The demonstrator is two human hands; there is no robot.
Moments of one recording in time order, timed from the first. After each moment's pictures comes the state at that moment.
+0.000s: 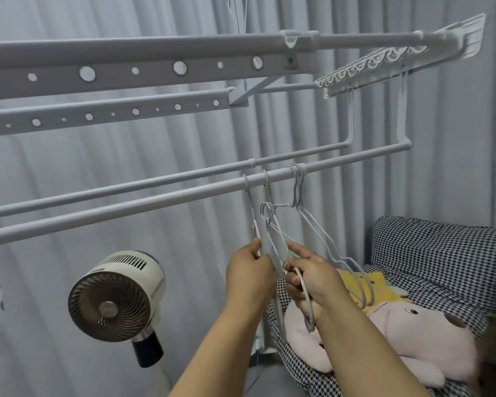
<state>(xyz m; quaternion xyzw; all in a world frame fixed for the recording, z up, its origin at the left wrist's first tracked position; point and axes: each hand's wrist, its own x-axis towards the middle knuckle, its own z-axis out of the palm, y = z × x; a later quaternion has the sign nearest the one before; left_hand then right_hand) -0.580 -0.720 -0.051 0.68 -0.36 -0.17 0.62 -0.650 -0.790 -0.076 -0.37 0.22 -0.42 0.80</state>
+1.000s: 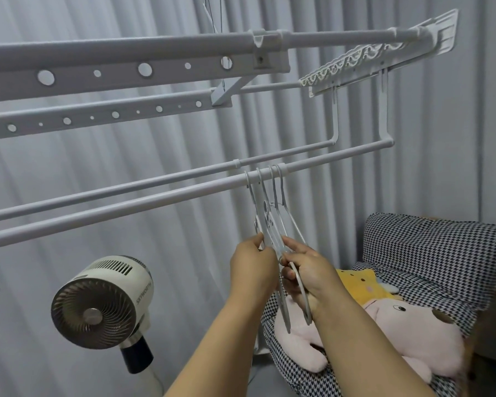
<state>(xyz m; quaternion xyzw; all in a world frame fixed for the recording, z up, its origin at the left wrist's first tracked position) -0.611 -0.749 -0.044 0.70 -0.37 -0.16 0.58 -0.674 -0.811 -0.072 -0.39 0.24 -0.43 0.78</state>
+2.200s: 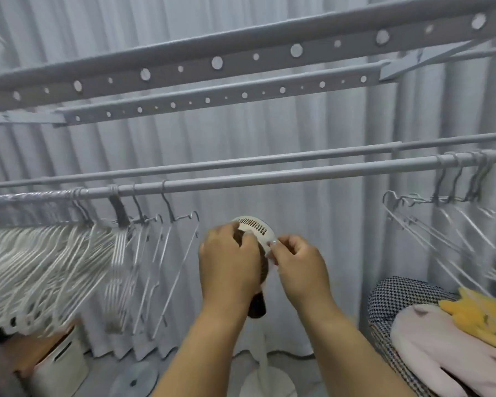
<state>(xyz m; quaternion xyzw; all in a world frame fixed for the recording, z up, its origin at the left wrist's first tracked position) -0.463 -0.510 -0.029 0.82 -0.20 0.17 0.52 -0.507 -0.598 -0.056 -0.73 0.18 -0.38 0.55</state>
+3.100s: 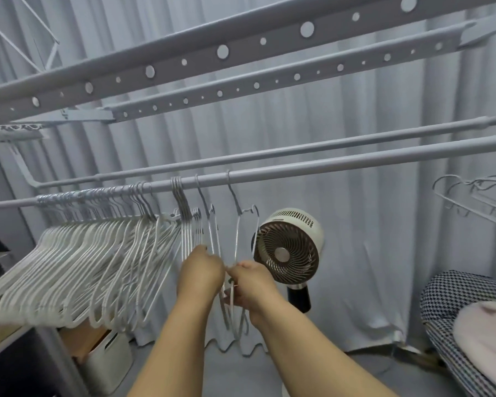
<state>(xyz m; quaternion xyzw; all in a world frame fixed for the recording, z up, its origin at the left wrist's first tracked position) -0.316 -0.378 -0.054 0.90 -0.07 0.06 0.42 -0.355 -0.457 -0.089 -0.59 0.15 -0.10 0.79</state>
